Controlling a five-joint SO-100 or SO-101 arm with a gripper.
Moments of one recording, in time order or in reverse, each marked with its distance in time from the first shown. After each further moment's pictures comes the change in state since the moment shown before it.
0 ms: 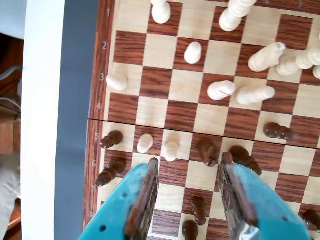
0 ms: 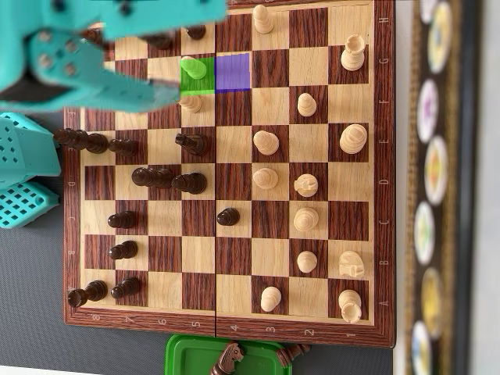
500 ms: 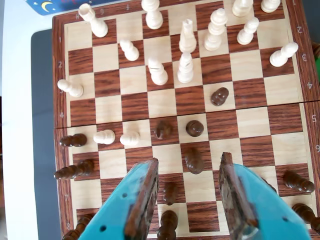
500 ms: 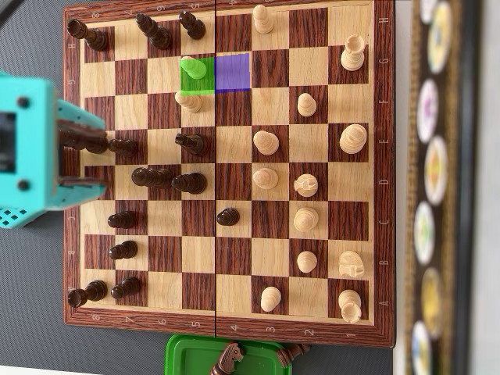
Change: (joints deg) arm 12.9 33.7 23.6 0.0 0.0
